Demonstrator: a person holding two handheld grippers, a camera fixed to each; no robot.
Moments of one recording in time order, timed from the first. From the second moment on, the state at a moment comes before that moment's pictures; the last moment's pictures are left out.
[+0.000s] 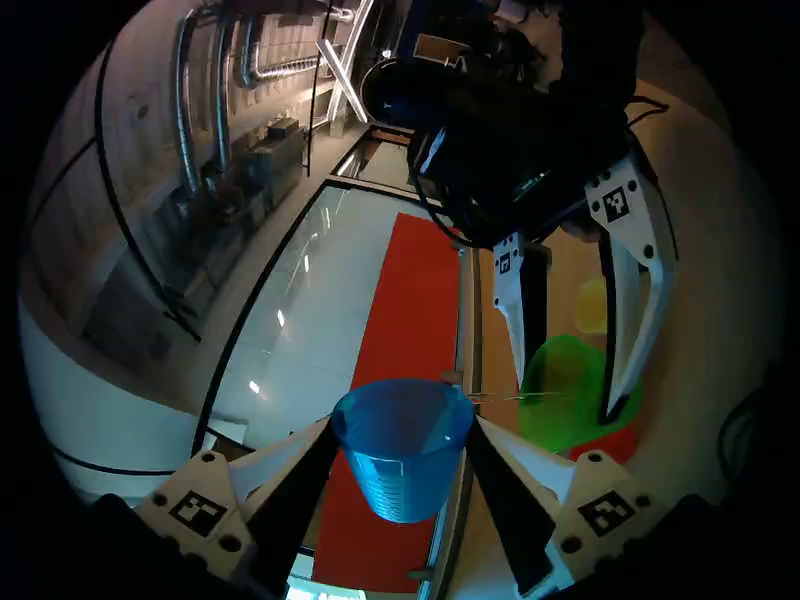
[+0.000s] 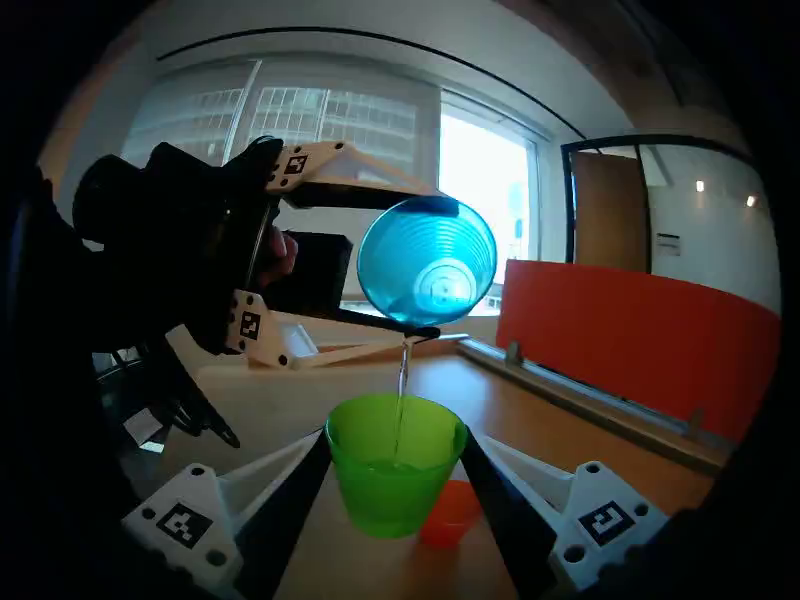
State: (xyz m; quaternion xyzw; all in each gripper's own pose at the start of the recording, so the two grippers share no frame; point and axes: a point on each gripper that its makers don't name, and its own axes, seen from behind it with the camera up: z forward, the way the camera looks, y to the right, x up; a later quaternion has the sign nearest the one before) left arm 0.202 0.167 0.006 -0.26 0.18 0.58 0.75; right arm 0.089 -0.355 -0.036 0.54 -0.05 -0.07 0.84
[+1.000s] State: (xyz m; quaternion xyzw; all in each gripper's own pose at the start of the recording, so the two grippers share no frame) left arm 0.202 0.167 0.004 -0.25 0.18 0.61 0.73; right arm 0.089 -0.355 -0.037 0.54 -0.05 -0.07 0.84
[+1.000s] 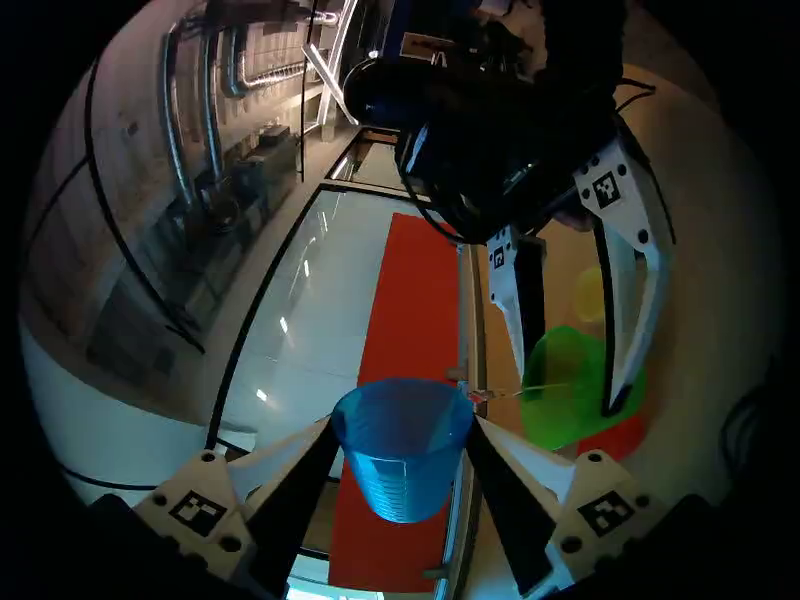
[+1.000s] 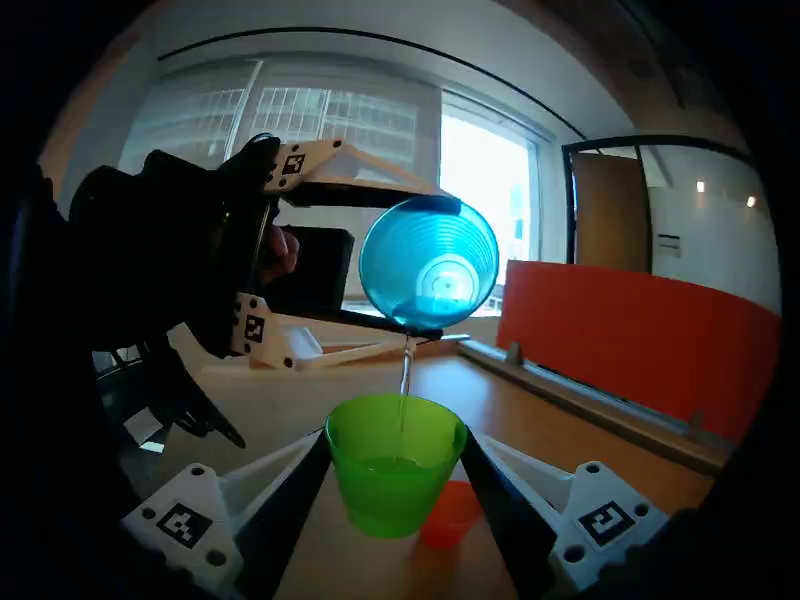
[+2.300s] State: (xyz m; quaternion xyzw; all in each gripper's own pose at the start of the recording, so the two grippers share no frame) left arm 0.198 0.171 0.009 -0.24 0.19 0.63 0.71; right arm 0.087 -0.355 -0.036 0.54 -0.04 -0.07 0.84
